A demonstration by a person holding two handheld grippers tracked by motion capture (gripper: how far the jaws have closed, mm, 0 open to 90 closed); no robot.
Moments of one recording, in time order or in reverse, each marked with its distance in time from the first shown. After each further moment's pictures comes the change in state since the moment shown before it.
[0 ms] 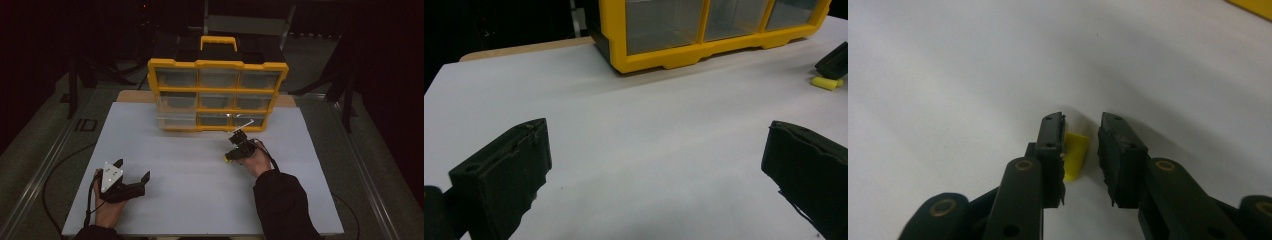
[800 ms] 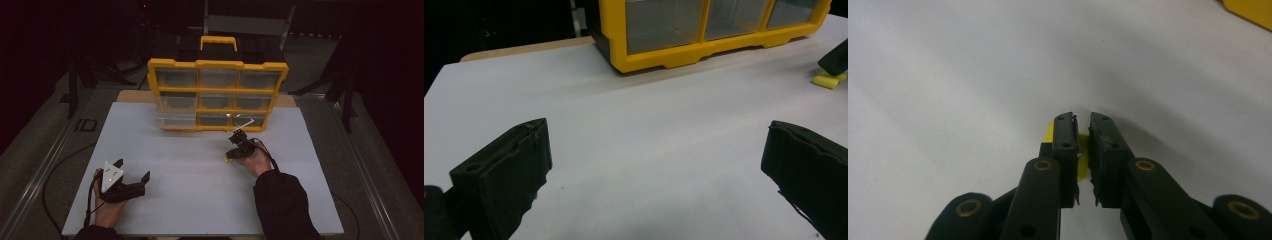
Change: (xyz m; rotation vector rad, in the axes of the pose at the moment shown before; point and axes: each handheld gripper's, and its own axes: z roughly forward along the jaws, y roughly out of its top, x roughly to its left) left arm 0.000 0.000 0.000 0.001 0.002 0.002; right arm 0.002 0.001 -0.005 -0.016 0.009 -0.019
